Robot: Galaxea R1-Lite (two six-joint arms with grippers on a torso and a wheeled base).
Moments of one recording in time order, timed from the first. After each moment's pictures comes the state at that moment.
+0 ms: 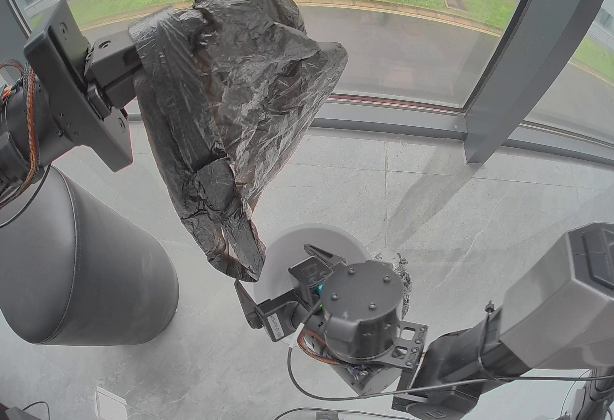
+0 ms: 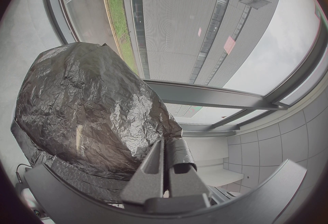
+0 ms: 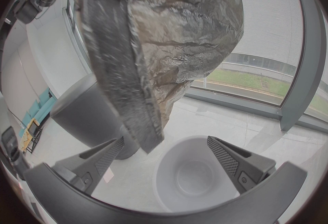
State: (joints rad) left arm -0.50 1.31 -0.94 -0.68 -0.70 -1.32; right arm 1.06 2.11 -0.87 -1.09 -0.48 0.00
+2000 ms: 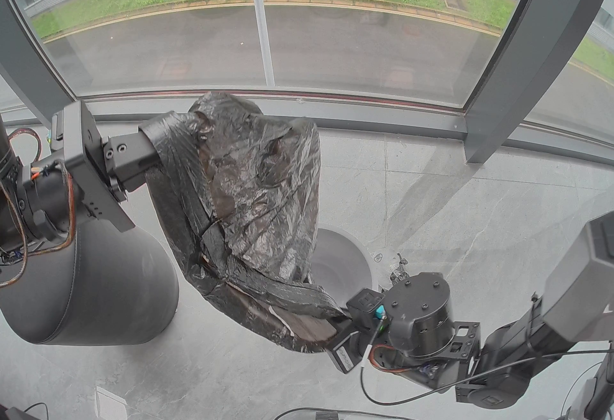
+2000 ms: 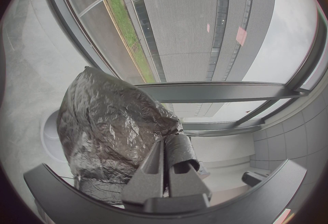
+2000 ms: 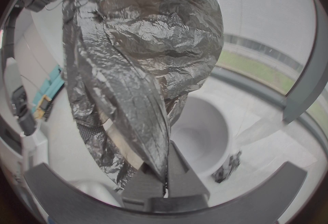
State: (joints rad) left arm -0.39 1.31 -0.75 -0.67 -0.71 -1.10; right arm 0.94 2.03 -0.60 -1.01 -0.29 -0.03
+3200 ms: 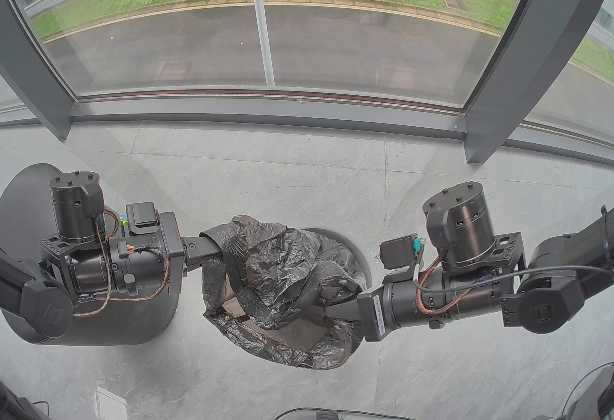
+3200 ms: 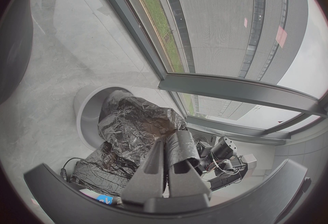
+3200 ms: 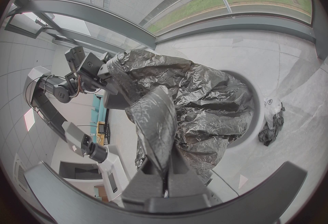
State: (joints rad) left arm -0.31 1.63 -0.56 -0.78 -0.71 -0.97; right arm 0.76 1.81 -0.83 -0.37 0.33 0.35
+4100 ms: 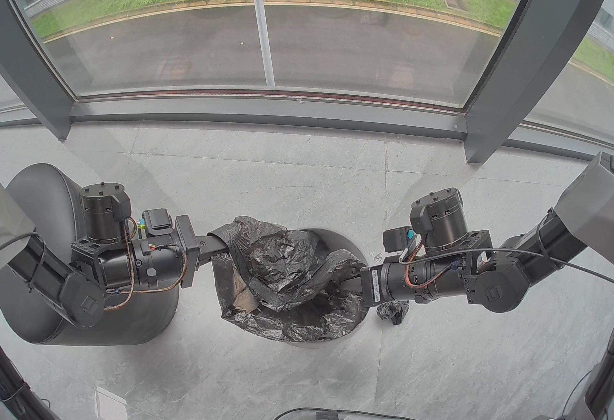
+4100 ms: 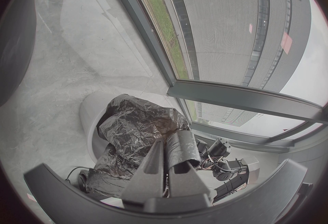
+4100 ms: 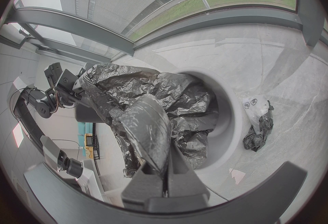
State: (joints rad) left arm -0.24 1.86 -0.60 -0.95 -0.72 -0.98; right arm 0.60 2.03 -0.90 -0.50 0.32 0.34
